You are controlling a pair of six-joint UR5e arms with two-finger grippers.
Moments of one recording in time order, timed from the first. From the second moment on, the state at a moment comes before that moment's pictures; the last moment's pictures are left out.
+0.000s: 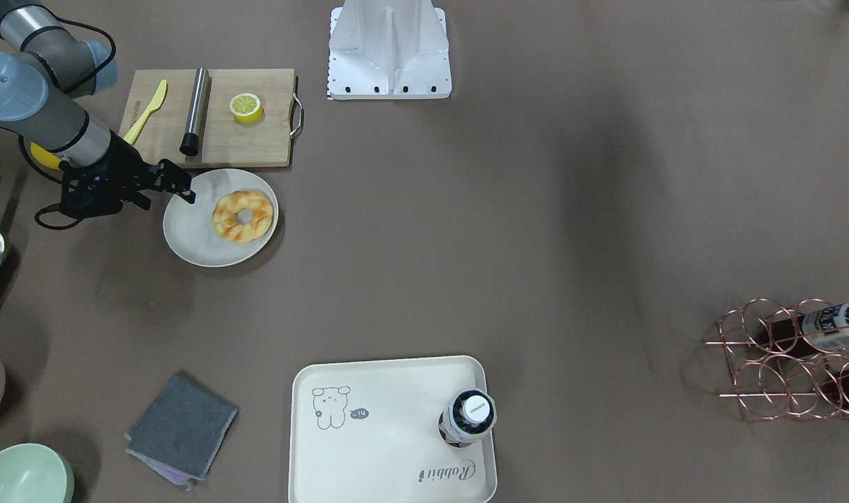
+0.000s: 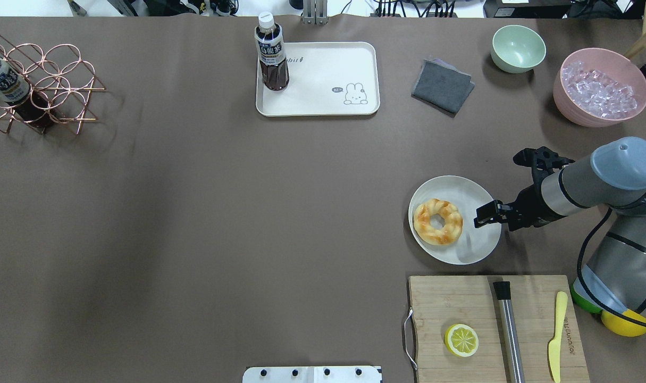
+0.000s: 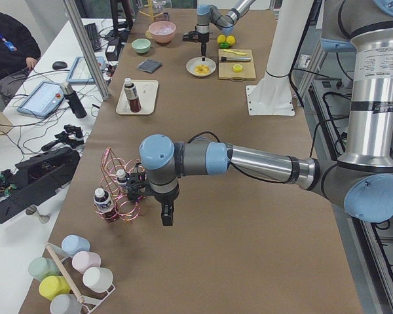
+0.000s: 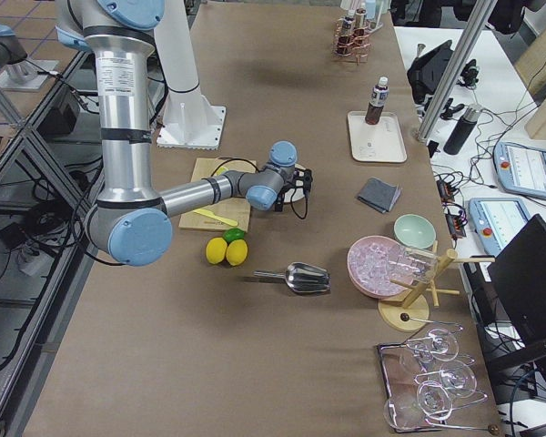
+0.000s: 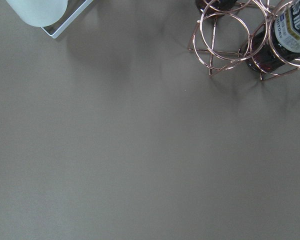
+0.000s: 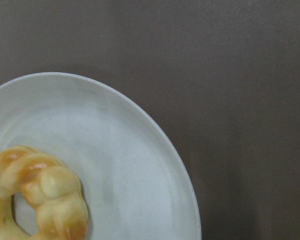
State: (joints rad) left arm -1.64 -1.58 -1.75 -1.33 -2.34 0.01; right arm 0.73 -1.54 1.72 -0.88 2.18 1.16
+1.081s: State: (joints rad) left arm -1.64 -1.60 -1.73 -1.33 -2.34 0.01; right arm 0.77 -1.48 1.78 -0.88 2.28 1.22
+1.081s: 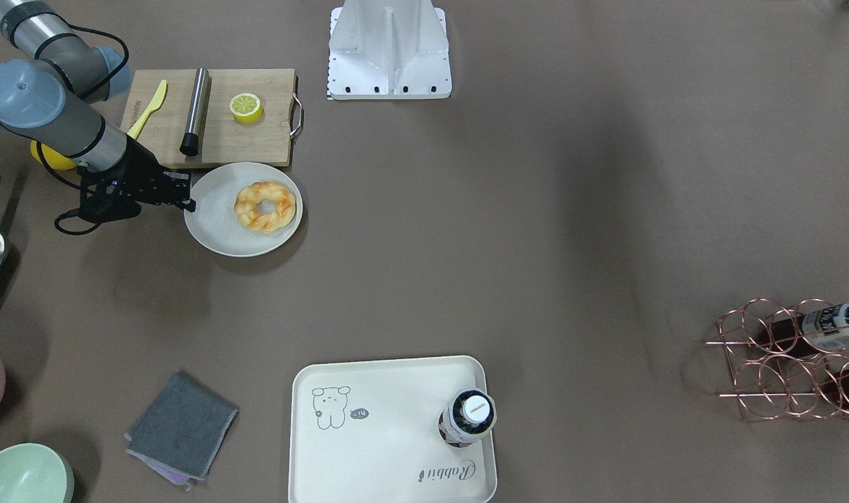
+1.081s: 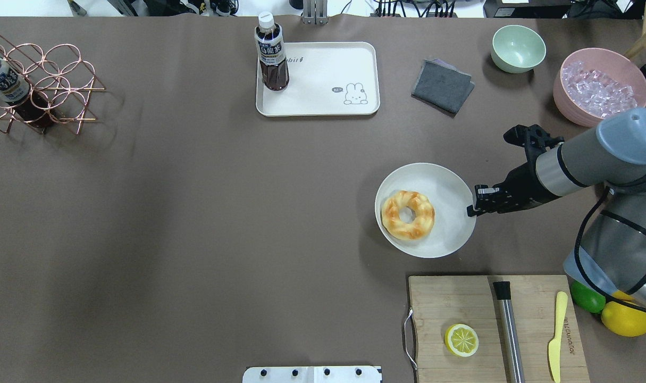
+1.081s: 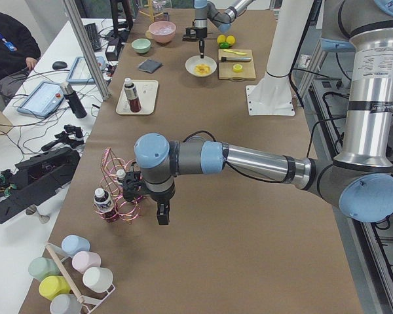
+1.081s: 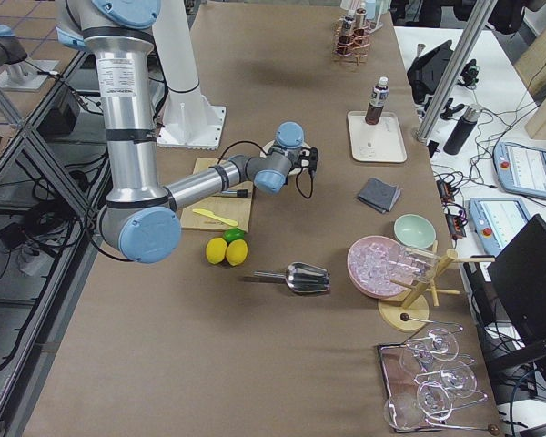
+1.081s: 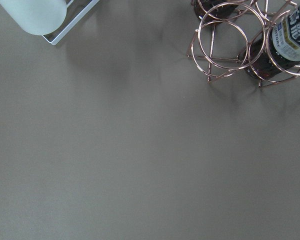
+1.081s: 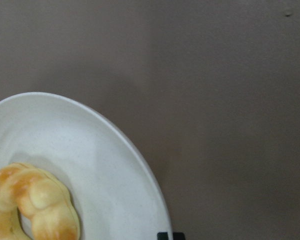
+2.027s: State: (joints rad) left arm -1.64 -1.66 -1.69 -1.33 -2.34 0.01; right arm 0.99 -0.99 1.39 -1.03 2.46 1.22
